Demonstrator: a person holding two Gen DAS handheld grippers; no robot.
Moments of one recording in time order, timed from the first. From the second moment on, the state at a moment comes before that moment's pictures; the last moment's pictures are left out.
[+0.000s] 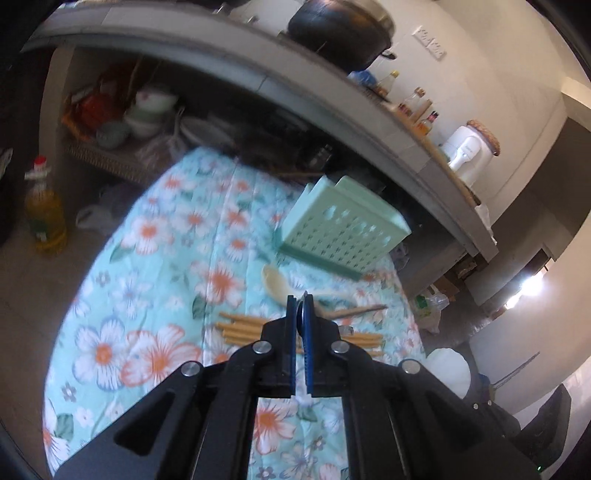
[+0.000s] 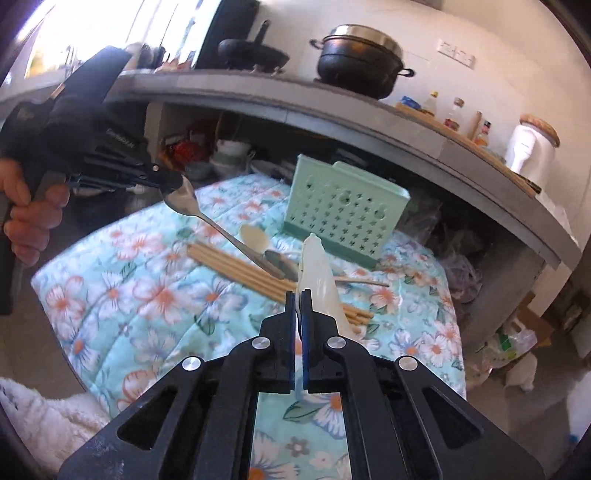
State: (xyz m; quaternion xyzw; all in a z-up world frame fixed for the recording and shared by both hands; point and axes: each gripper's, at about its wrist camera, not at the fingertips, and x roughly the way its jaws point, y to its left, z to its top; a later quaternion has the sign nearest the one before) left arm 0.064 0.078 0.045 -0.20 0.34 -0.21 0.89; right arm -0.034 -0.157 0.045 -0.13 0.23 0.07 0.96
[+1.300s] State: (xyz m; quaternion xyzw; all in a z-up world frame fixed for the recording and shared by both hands) left arm 0.190 0.006 0.088 -0.10 0.22 -0.18 0.95; right arm 0.043 -0.259 0.155 0.10 0.11 0.17 0.97
